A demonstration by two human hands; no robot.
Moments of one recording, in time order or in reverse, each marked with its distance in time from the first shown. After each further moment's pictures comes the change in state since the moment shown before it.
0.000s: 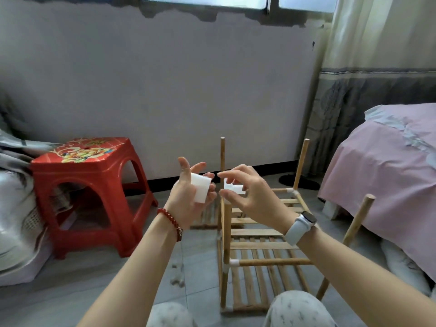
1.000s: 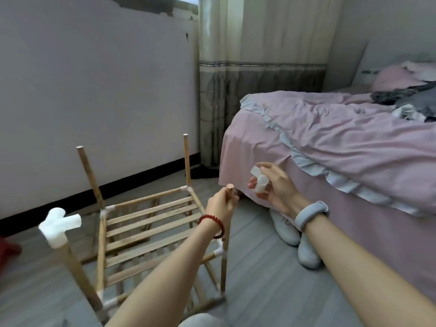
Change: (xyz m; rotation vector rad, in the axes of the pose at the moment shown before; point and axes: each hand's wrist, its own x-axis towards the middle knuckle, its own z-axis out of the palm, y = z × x) left_hand 0.064 -0.237 0.232 1.067 -0.475 0.169; right_hand -0.142 0.137 -0.218 0.652 0.677 0.929
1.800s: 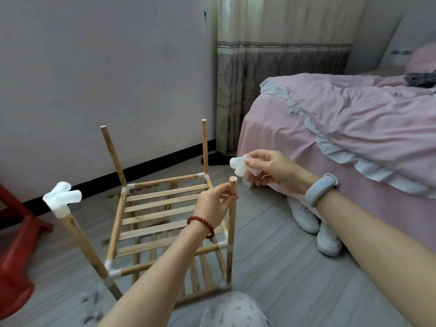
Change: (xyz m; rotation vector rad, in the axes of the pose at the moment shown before) left_hand -0.034 -0.050 -0.060 0.085 0.115 0.224; right_hand 0.002 -0.005 0.056 -0.490 -0.372 -0.049
